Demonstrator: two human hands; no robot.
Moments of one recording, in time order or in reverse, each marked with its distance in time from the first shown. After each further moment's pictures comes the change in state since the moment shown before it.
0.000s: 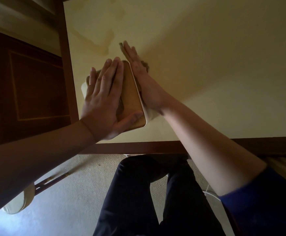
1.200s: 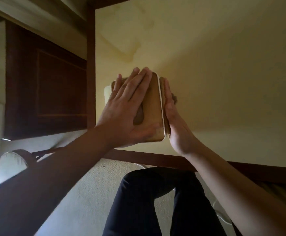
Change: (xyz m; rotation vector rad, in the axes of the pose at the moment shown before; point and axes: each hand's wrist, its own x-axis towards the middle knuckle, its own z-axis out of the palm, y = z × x) left_hand 0.001 -0.006 -0.008 -0.147 -0.007 -0.020; right_hand -0.061 0.015 0.019 0.178 0.002 0.055
